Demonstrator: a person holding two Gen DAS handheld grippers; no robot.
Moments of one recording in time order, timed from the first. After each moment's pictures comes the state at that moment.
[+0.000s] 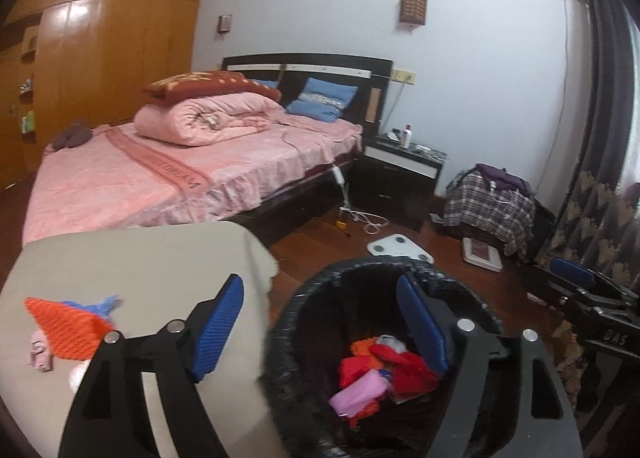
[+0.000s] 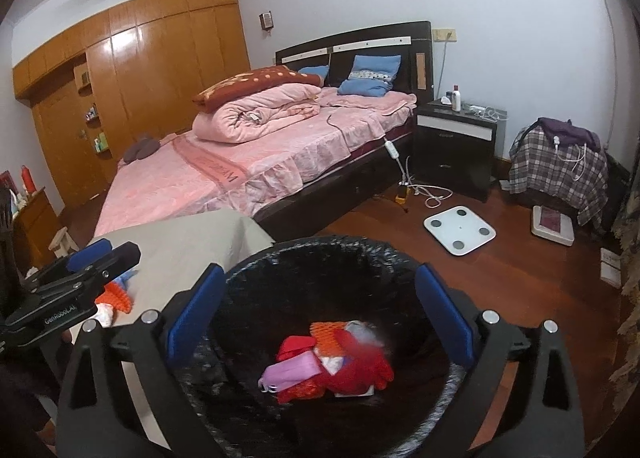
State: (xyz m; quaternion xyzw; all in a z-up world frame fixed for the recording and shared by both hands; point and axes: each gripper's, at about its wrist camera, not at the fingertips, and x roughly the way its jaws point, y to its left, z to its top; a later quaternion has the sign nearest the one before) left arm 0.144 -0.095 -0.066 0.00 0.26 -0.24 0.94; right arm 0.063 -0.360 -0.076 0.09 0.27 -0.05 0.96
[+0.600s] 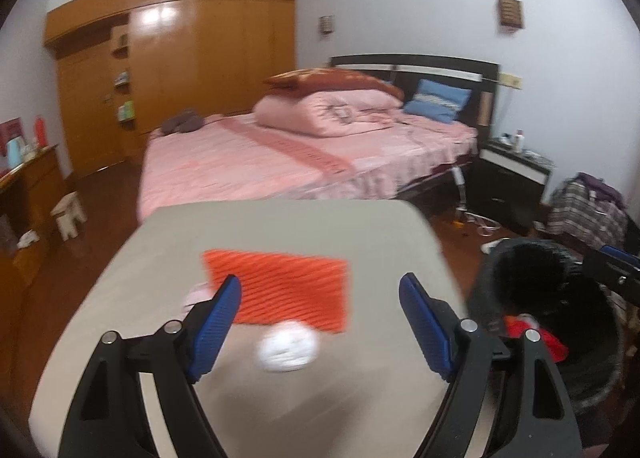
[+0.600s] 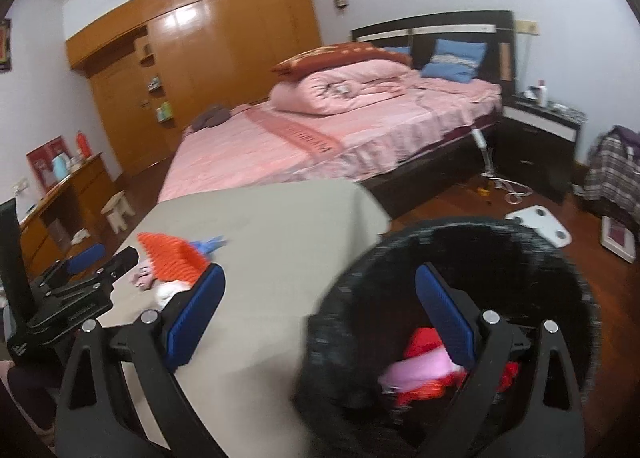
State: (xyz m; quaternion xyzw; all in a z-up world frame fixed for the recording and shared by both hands) left arm 0.135 0.073 -0.101 0.01 0.27 -0.04 0.96; right arm 0.111 -0.218 -0.097 0.07 0.30 0.09 0.95
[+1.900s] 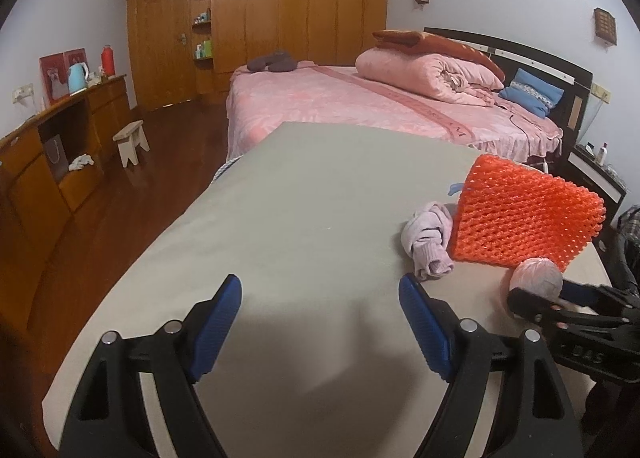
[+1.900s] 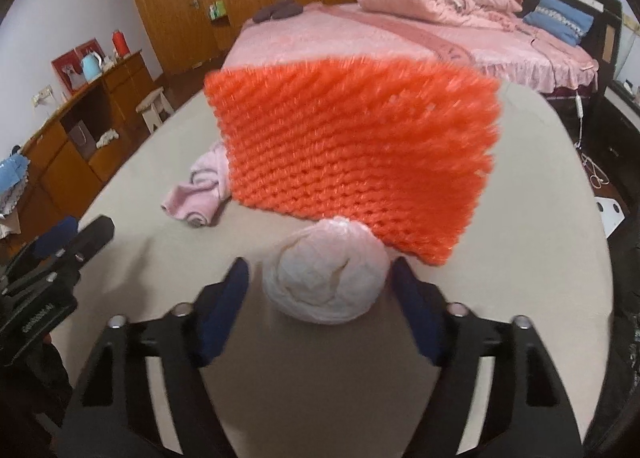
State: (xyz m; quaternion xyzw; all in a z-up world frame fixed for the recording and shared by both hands) left arm 0.147 0.257 -0.187 -0.04 0.33 0.08 0.94; right arm 0.196 0.024 -0.219 -0.01 0.44 0.18 0.88
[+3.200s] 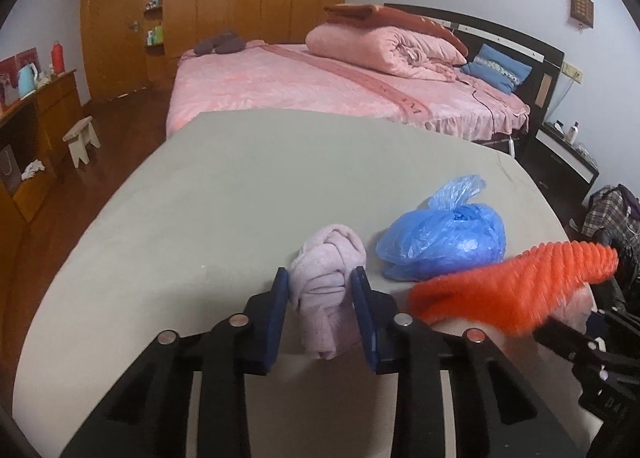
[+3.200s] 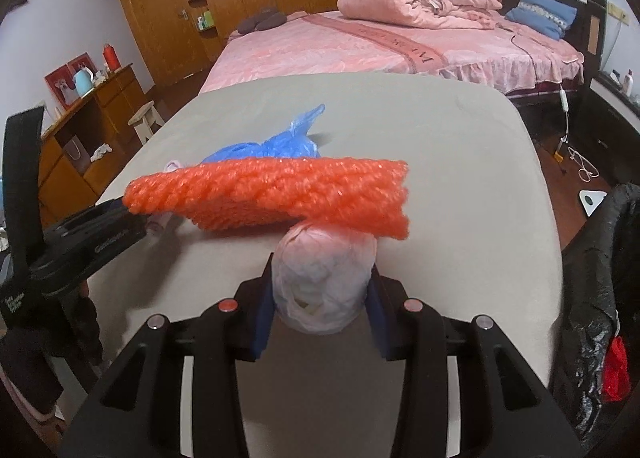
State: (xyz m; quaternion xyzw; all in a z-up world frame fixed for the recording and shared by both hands) left arm 0.226 0.198 -0.198 -0.04 0.37 0.00 0.93; right arm 0.194 -0.035 -0.199 0.01 0.42 0.17 0.89
